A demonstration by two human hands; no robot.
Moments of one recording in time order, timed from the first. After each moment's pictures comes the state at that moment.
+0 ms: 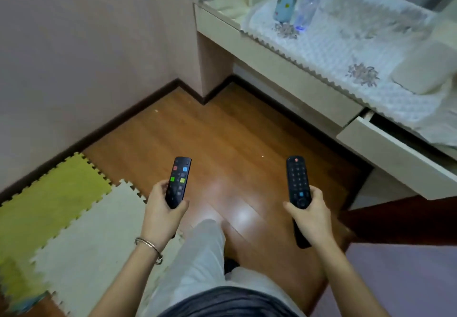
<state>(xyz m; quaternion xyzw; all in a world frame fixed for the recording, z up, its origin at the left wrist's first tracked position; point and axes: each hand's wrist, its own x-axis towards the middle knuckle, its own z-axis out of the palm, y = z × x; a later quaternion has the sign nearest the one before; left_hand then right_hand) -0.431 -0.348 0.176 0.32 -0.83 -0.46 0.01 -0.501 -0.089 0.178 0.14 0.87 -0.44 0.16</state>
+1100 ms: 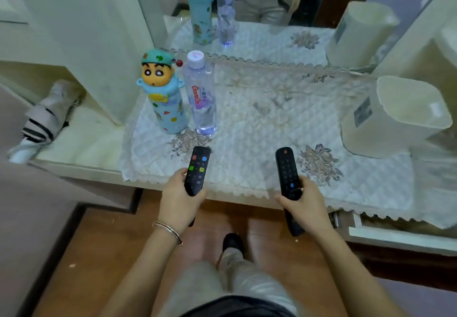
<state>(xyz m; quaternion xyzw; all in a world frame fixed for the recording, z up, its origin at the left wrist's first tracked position) -1.056 -0.279 0.172 0.01 -0.91 -0.41 -0.09 -0.978 -0.056 0.166 0.30 0.85 -0.44 0.03</state>
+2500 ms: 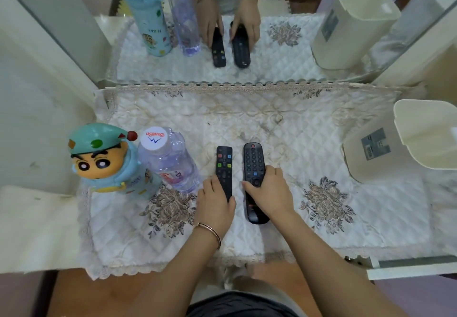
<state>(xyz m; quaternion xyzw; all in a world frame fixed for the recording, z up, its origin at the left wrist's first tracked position) -1.192 -0.169 0.115 -0.17 -0.94 -0.20 -0.24 -1.157 -0.045 0.127 0.39 0.87 -0.30 0.10</state>
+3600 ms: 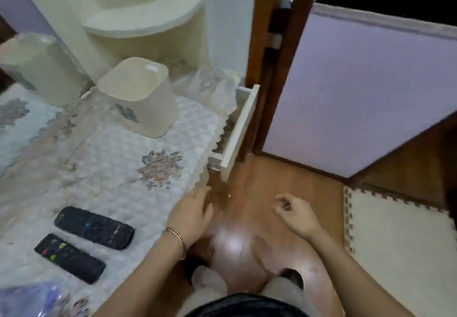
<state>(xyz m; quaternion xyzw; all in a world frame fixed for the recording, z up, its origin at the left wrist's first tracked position) -1.028 -0.103 0.156 -0.72 -0.63 -0.03 -0.28 -0.793 -0.128 0.135 0.75 0.51 -0.41 -0.10</state>
